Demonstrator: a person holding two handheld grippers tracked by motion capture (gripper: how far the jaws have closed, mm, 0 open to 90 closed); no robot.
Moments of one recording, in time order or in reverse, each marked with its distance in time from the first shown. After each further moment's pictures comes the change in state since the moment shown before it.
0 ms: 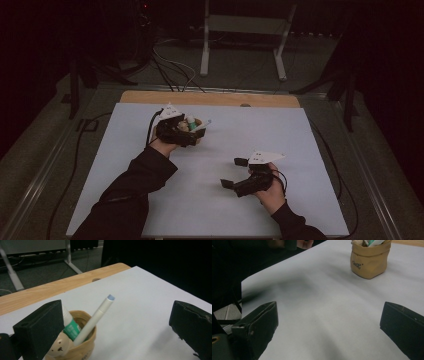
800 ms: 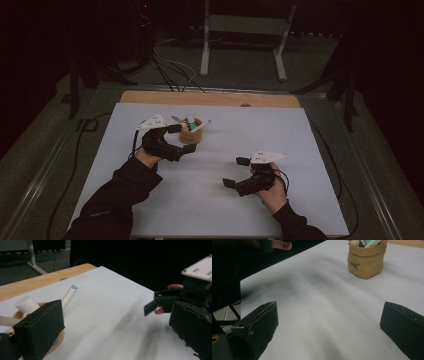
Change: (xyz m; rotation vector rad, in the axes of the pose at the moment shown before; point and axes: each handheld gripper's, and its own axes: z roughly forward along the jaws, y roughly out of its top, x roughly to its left) left arm -0.003 -0.016 -0.047 -0.030 -0.258 0.008; right arm -0.003 0.000 -0.004 -0.006 -0.008 -0.001
